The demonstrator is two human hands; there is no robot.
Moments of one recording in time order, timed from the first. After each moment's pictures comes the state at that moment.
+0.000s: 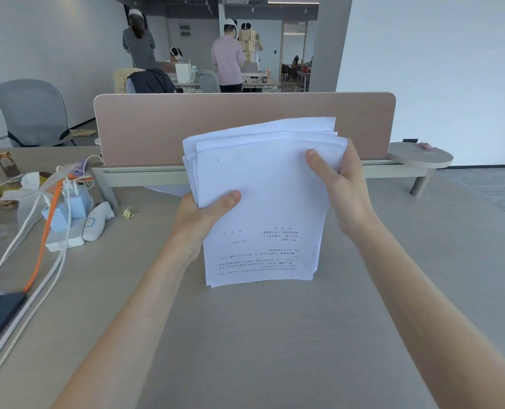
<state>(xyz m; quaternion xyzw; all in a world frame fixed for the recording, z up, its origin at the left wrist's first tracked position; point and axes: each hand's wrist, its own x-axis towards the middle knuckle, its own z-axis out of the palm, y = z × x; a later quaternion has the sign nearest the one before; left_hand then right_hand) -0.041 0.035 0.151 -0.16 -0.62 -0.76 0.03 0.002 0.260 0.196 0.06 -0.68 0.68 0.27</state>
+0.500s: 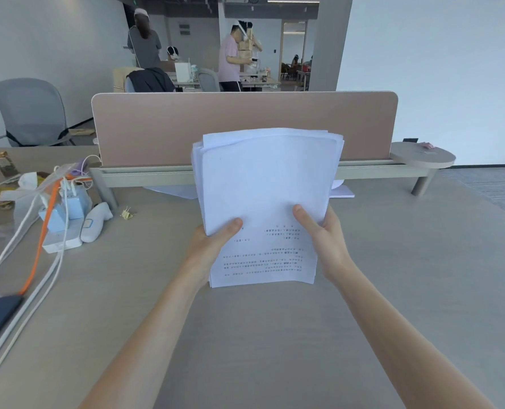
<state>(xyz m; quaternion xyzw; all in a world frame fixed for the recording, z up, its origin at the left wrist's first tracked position) -0.046 0.045 0.097 -0.05 -0.64 -0.77 -0.04 0.003 0.250 0.114 0.00 -0.66 0.73 0.17</state>
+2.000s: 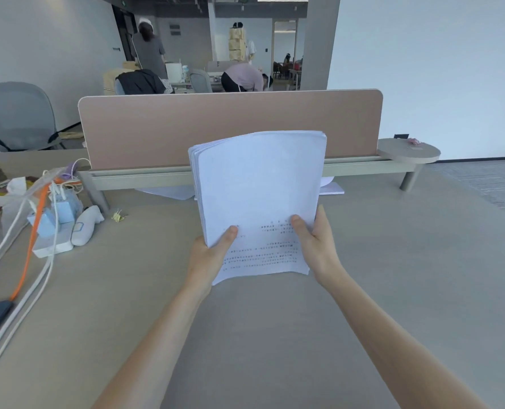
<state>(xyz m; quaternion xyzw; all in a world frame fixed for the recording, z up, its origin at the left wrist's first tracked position) -0.040 0.062 0.070 0.01 -0.69 -0.72 0.01 -0.002 0.261 0.086 -0.05 -0.73 0.64 0.23</state>
